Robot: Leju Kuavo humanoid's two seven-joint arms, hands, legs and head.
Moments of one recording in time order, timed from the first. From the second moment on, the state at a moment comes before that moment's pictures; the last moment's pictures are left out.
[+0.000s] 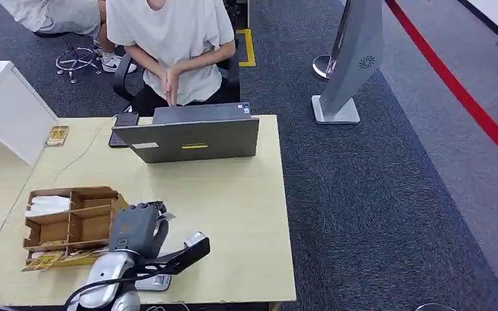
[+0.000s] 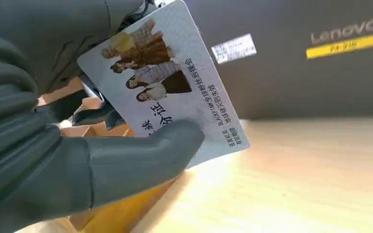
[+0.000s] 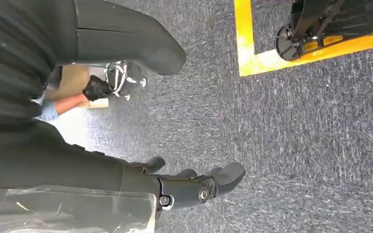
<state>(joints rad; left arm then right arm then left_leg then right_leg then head) -0.01 -0.20 -0.40 -1.66 -1.53 -0.29 0.09 -0.07 0.30 -1.23 -0.65 1.26 0.07 0.15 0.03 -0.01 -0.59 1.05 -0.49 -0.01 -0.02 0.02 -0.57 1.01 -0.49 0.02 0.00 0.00</state>
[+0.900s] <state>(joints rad) 0.14 -0.15 -0.39 -1.62 -1.53 -0.32 0.12 -0.07 0.30 -1.19 -0.67 1.20 0.07 0.21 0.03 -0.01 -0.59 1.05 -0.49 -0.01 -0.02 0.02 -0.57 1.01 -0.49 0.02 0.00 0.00</state>
